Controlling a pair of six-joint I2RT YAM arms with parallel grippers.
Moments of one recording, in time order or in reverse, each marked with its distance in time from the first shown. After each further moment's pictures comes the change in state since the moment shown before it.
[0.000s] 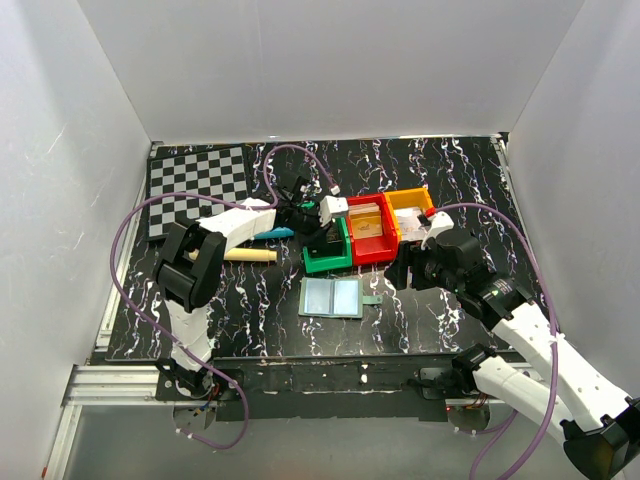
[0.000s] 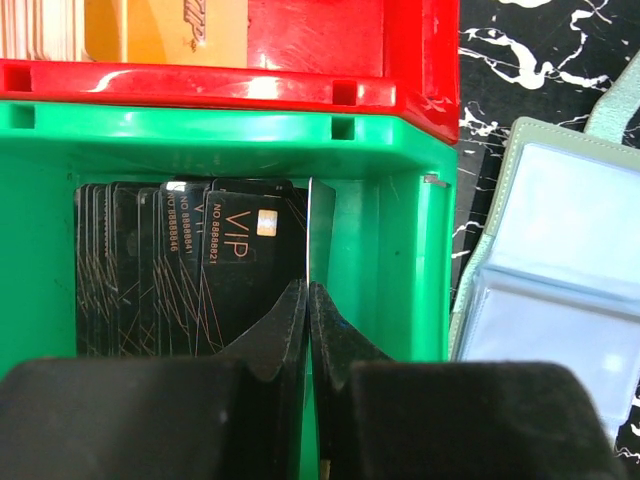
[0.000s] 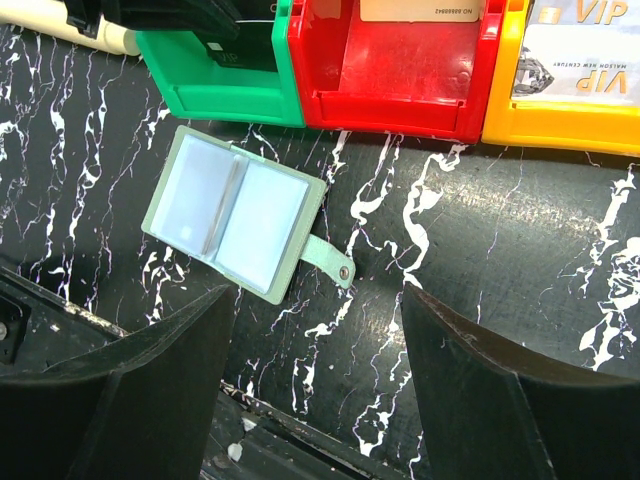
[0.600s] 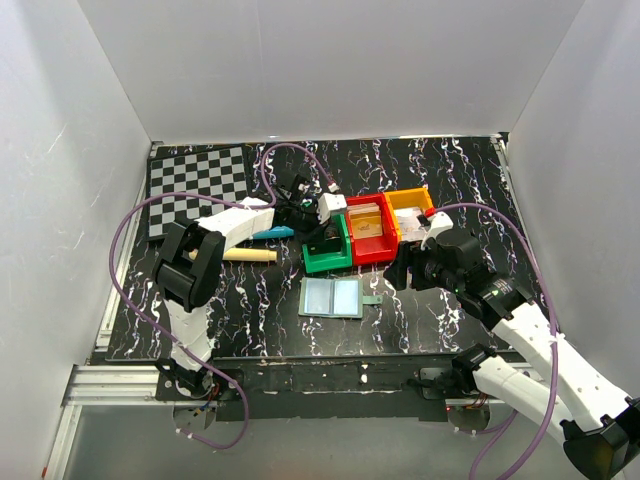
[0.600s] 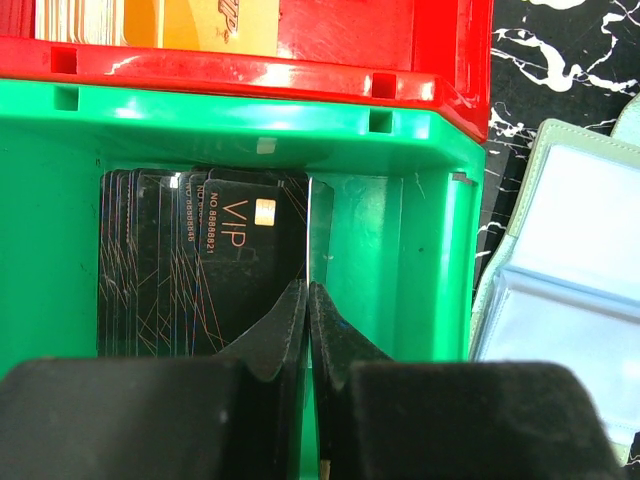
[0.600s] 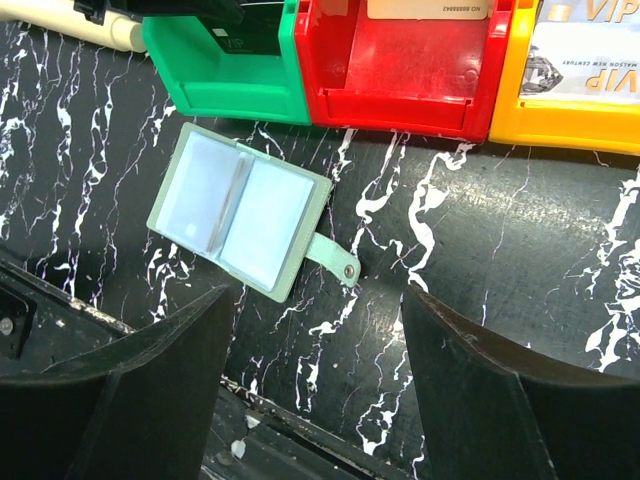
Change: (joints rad) left arm 0.014 0.000 0.000 0.023 -0.029 -0.017; right arm 0.000 0.000 0.000 0.000 -0.010 0.001
